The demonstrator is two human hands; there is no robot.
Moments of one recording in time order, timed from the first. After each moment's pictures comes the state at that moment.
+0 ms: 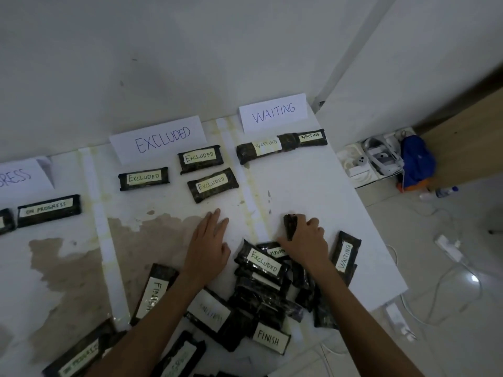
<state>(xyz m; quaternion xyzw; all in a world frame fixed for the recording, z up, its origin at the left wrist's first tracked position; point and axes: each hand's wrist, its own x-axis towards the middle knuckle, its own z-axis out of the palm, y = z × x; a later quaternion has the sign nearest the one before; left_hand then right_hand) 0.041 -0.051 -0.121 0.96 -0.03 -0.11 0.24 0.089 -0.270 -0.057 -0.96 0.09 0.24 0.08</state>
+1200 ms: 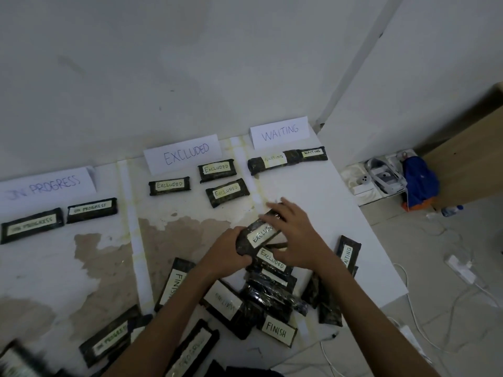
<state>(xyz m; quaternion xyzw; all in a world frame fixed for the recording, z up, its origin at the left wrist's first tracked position) 0.026 -0.054 -0.028 0.82 0.04 -0.23 0.52 0.080 -0.254 -0.010 -0.92 -0.34 0.04 0.20</state>
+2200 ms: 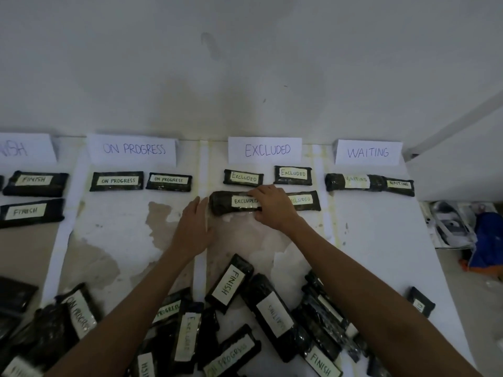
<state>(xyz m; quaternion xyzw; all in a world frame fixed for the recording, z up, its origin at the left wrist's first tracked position) -0.003 0.137 -0.096 0.90 0.23 -0.06 0.36 0.153 -0.036 -0.086 -0.89 -0.44 0.11 0.10</state>
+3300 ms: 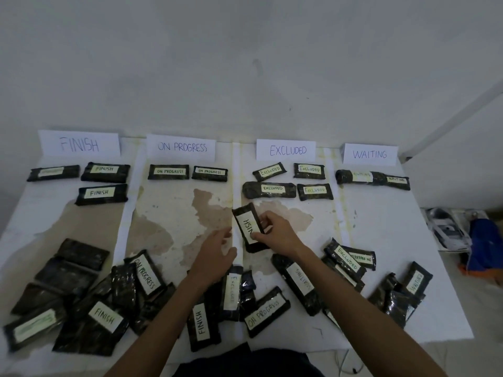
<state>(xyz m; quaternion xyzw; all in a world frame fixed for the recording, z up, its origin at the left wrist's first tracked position) -0.142 0.114 -0.028 0.83 0.25 -0.02 0.50 -0.011 -0.023 -0.011 -0.86 -0.20 0.31 0.36</state>
